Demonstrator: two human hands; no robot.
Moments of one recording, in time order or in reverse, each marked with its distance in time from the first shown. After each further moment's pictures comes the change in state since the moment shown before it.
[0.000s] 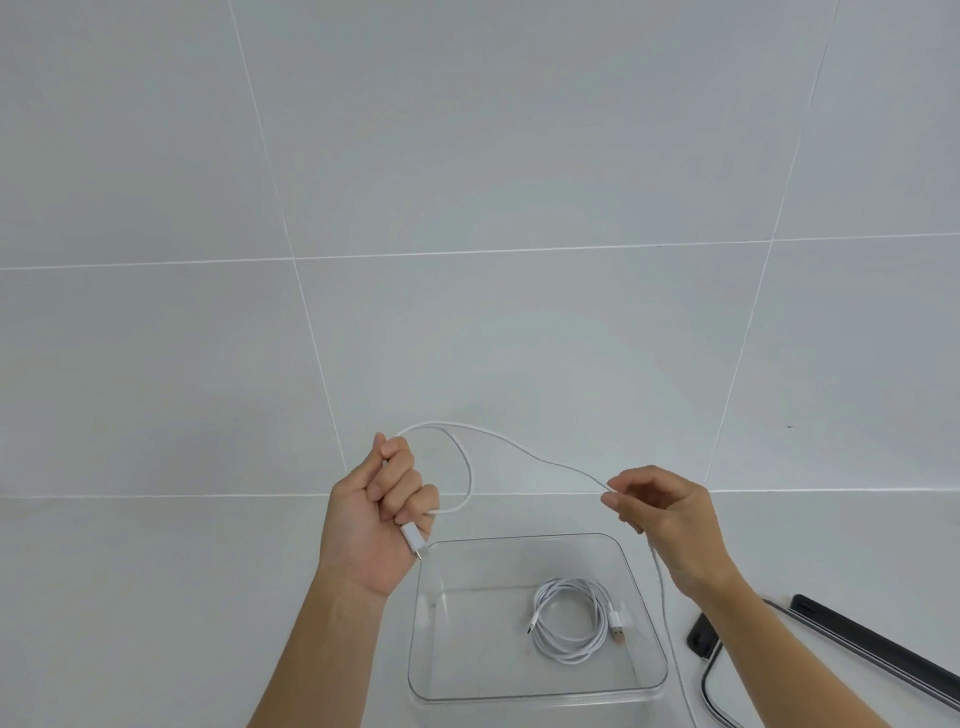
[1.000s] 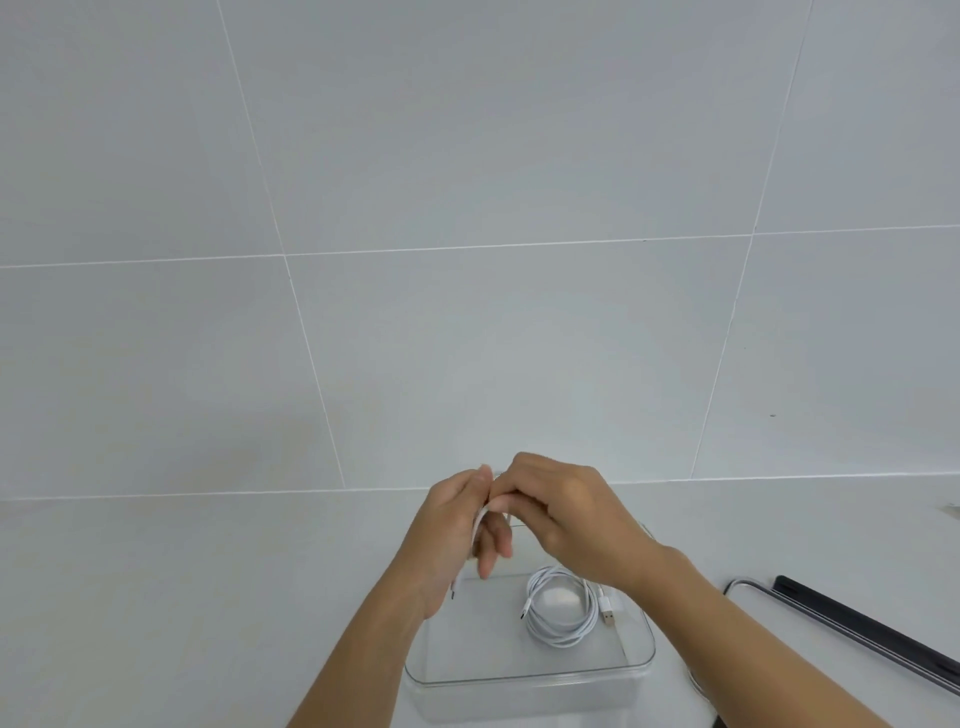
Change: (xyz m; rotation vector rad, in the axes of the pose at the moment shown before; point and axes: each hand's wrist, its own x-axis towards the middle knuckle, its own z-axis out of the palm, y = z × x) left_hand -0.013 -0.046 0.008 1.073 -0.074 -0.051; right_hand -0.023 -0.050 0.068 -0.754 -0.459 -0.642
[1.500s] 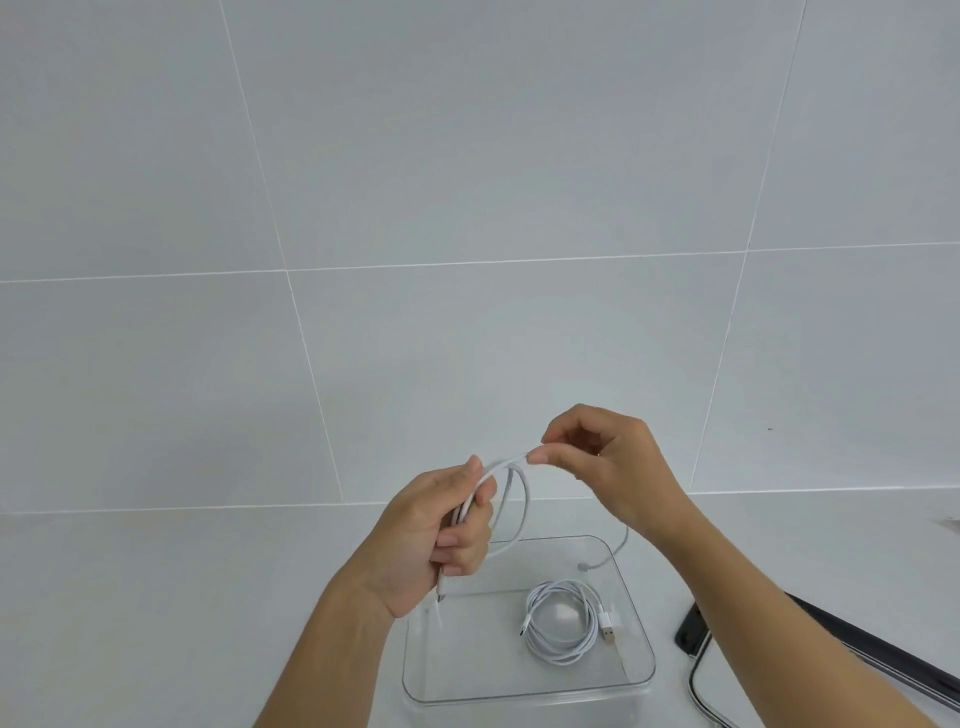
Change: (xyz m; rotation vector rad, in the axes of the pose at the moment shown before) left_hand -0.009 0.030 -0.018 -0.300 -0.226 0.022; right_hand 0.017 0.008 -0.041 0.447 0.215 0.371
